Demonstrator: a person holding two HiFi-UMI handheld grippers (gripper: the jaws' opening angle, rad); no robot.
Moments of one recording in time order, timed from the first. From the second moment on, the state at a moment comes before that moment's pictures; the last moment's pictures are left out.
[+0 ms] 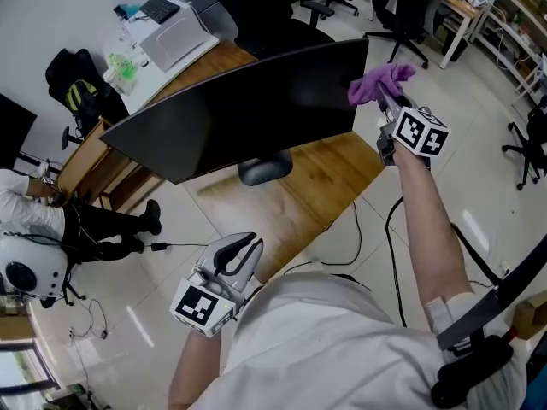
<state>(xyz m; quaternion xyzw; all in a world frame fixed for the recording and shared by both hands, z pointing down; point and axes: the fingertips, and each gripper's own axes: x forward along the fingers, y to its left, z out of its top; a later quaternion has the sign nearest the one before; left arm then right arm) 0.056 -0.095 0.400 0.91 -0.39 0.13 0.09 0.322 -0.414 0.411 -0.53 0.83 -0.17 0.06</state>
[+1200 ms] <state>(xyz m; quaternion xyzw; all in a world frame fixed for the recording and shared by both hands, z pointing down) 0.035 -0.094 0.409 0.89 -0.41 0.15 0.13 0.327 -0.412 0.582 -0.56 0.78 -0.26 -0.04</state>
